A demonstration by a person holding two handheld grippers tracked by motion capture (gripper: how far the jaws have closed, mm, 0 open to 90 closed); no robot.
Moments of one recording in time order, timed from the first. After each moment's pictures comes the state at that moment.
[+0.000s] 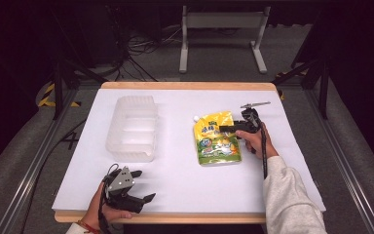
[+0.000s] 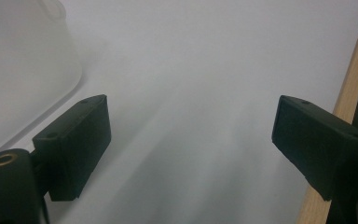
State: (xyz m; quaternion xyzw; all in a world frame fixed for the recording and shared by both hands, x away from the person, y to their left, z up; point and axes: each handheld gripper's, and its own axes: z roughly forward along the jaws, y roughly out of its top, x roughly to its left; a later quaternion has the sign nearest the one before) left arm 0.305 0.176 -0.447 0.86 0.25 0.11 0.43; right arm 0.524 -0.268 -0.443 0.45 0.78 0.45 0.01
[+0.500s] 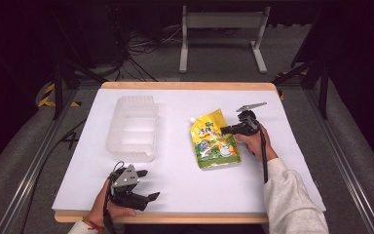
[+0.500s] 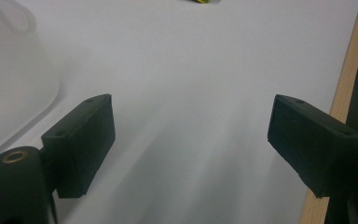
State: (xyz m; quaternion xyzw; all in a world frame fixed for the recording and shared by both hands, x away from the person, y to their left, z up) left arm 0.314 0.161 -0.446 0.87 0.24 0.09 0.43; right arm 0.501 -0.256 -0.424 0.40 0.81 0.43 0.04
